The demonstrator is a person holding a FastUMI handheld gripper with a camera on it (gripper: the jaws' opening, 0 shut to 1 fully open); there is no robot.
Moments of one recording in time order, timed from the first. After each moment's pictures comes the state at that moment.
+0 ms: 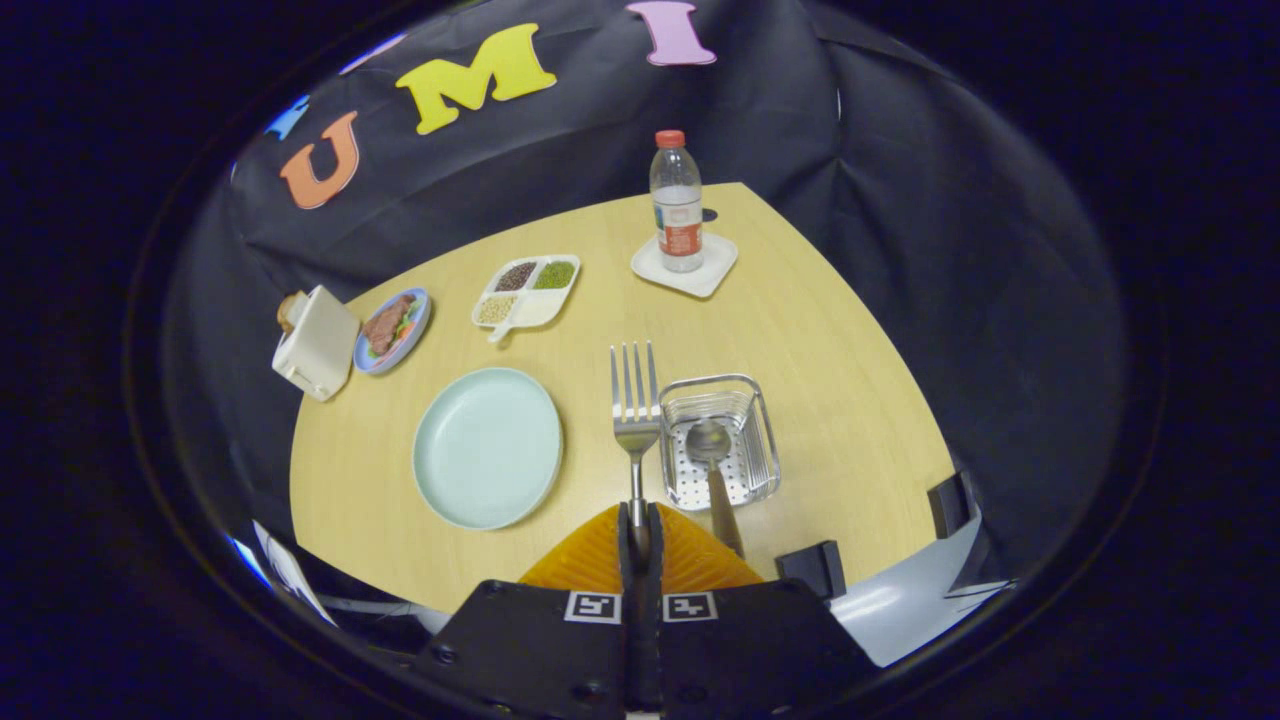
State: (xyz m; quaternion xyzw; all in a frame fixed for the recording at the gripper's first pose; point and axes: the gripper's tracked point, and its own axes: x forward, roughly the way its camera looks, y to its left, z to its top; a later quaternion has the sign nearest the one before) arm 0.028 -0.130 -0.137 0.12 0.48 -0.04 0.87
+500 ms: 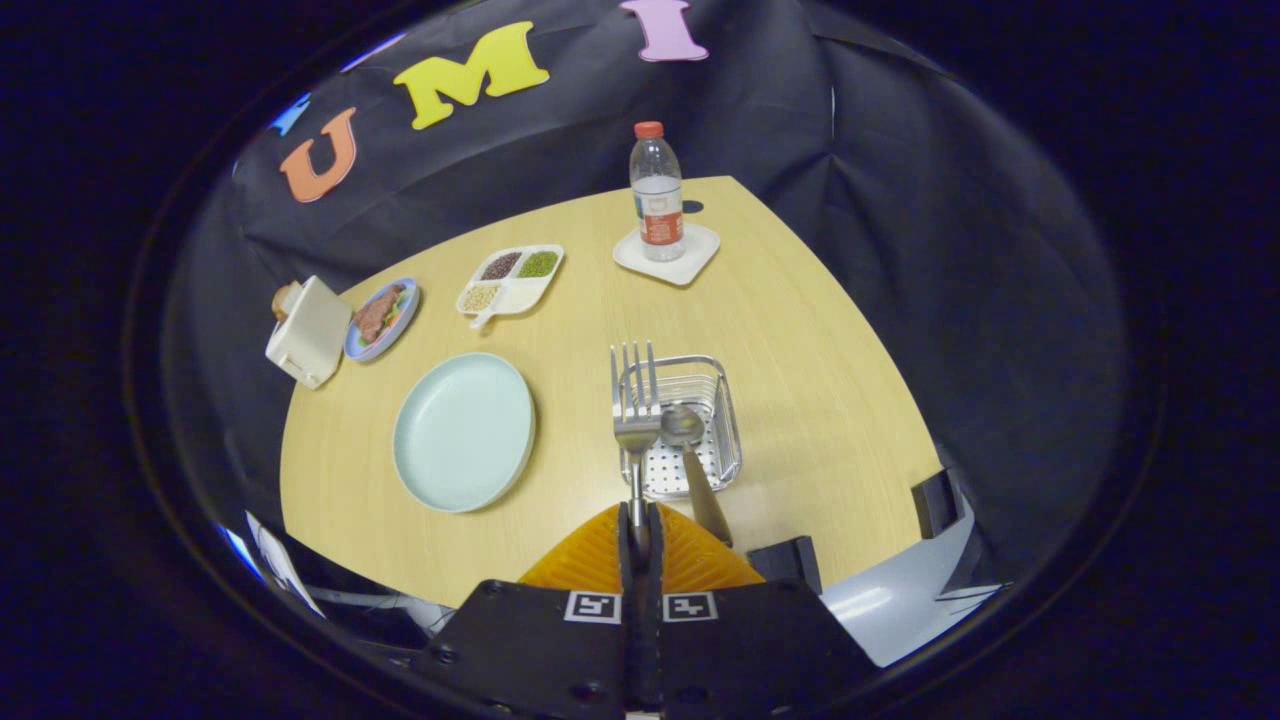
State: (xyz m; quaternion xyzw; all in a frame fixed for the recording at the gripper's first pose) arm 0.018 -0.152 -0.147 0.12 0.48 -0.05 0.87
